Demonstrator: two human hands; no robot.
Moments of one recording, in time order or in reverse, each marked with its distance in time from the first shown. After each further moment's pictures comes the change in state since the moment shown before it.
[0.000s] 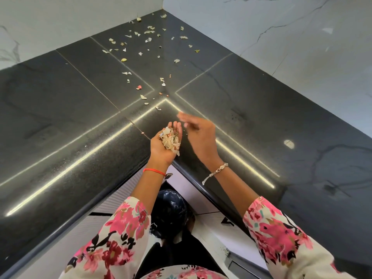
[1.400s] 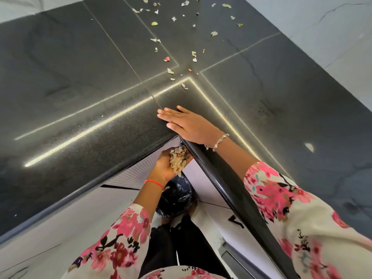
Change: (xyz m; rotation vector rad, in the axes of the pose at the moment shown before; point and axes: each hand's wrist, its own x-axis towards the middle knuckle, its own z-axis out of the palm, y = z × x) left_hand 0.001 0.012 -0.110 0.201 0.085 -0.157; right_hand 0.034 0.062 0.069 -0.573 -1.022 -0.521
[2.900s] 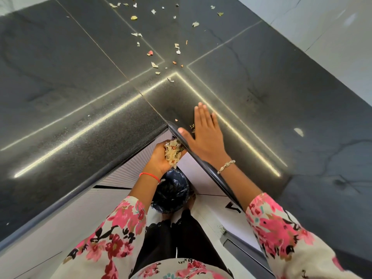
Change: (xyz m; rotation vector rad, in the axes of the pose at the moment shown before) left_hand 0.003 -0.002 0.007 0.144 0.010 -0.023; right_hand -0.074 -0.025 0.032 -0.141 0.201 0.709
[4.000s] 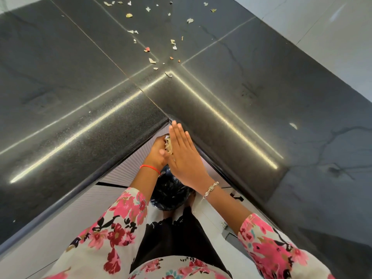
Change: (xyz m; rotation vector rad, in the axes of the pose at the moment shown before) left_hand -0.008 0.007 -0.002 0.251 0.102 0.088; right_hand -0.061 -0.068 0.030 0.245 0.107 -0.142
